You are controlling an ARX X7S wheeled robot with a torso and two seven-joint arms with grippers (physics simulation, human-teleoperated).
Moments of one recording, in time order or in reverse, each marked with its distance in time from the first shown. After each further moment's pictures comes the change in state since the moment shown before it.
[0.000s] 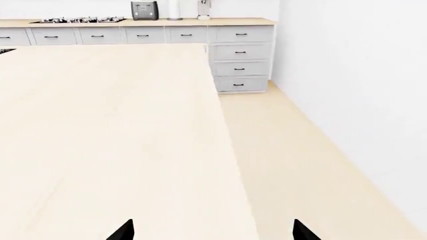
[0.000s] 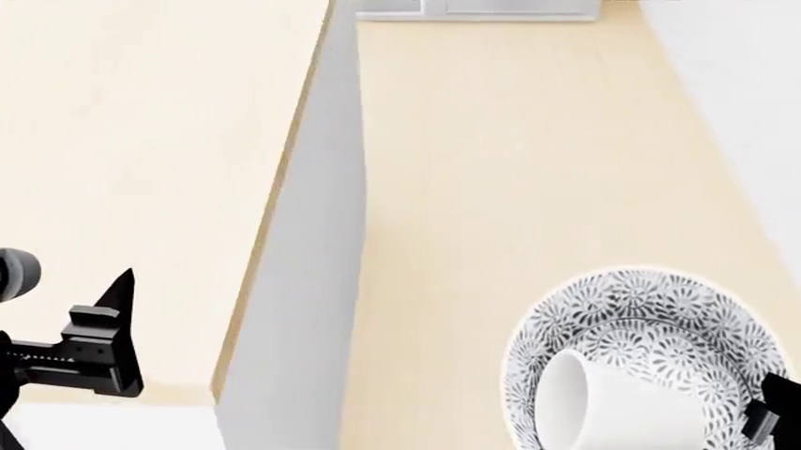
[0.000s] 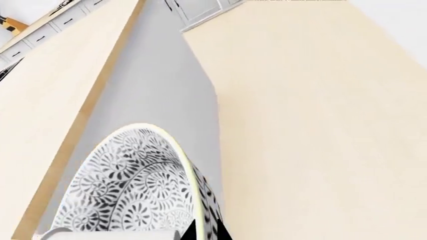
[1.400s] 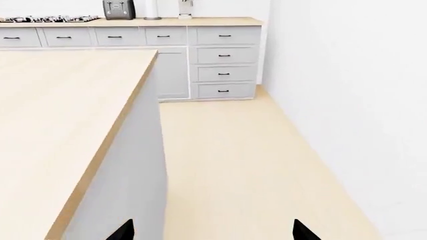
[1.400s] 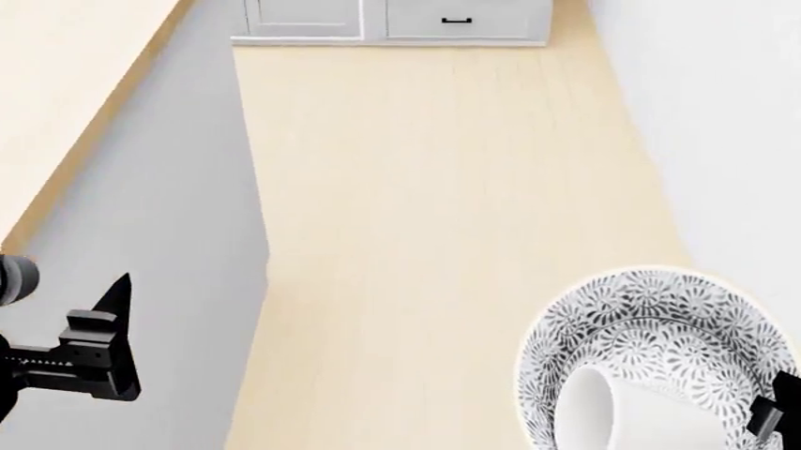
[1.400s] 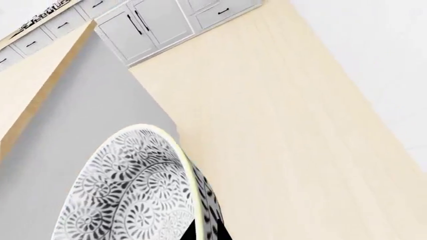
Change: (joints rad) left arm 0.020 -0.017 0.013 -0.010 0.014 0.035 0.013; right arm -0.008 0.007 -0.017 0.001 -0.038 -0.035 -0.007
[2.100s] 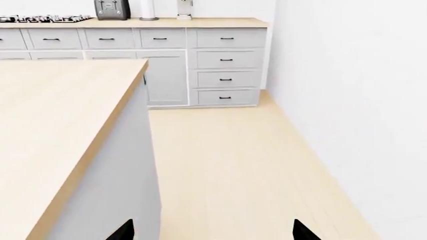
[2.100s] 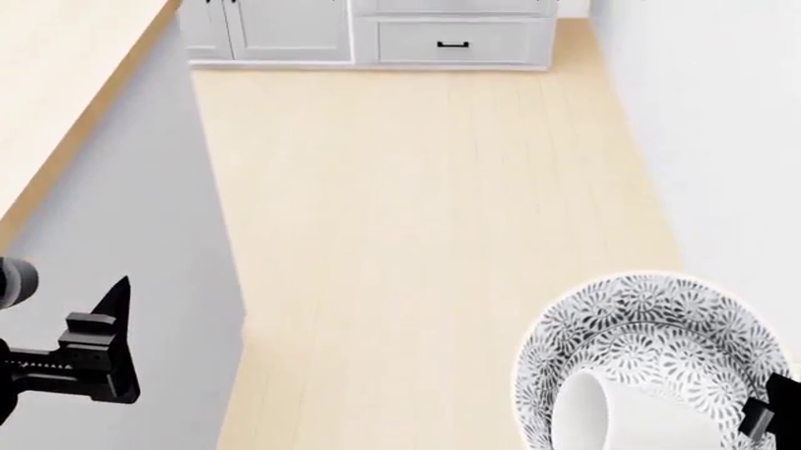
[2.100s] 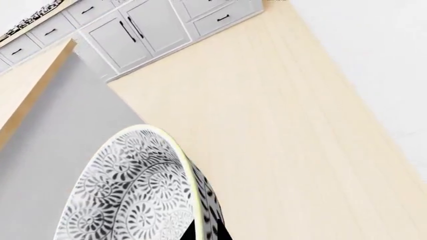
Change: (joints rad) left arm 0.013 -0.004 0.004 -0.002 0.004 0.017 0.000; right arm 0.009 -0.002 -0.031 0.008 -0.020 -0.011 -0.013
